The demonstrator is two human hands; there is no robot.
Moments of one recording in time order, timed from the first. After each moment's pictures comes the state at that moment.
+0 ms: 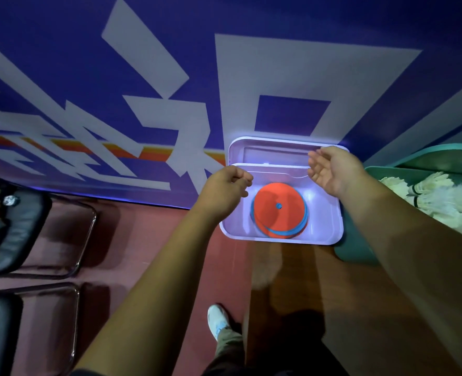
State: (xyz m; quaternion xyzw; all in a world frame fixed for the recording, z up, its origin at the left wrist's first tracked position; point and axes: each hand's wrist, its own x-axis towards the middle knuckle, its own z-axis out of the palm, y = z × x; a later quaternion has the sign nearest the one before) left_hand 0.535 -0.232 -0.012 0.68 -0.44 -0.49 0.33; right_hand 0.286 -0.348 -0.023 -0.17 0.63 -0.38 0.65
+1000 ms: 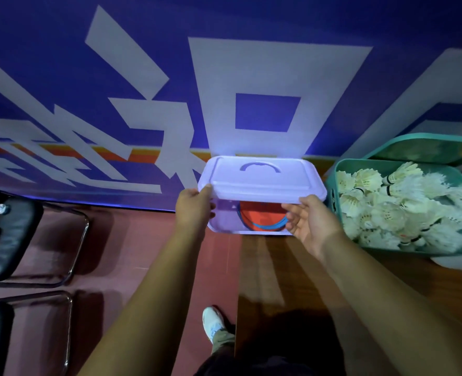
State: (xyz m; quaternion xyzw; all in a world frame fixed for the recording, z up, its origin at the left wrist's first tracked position) left_hand 0.530 -0.192 -0.050 0.74 -0.20 -0.45 0.45; right_hand 0.280 -0.205 -0.024 -0.12 0.62 -0.38 0.67
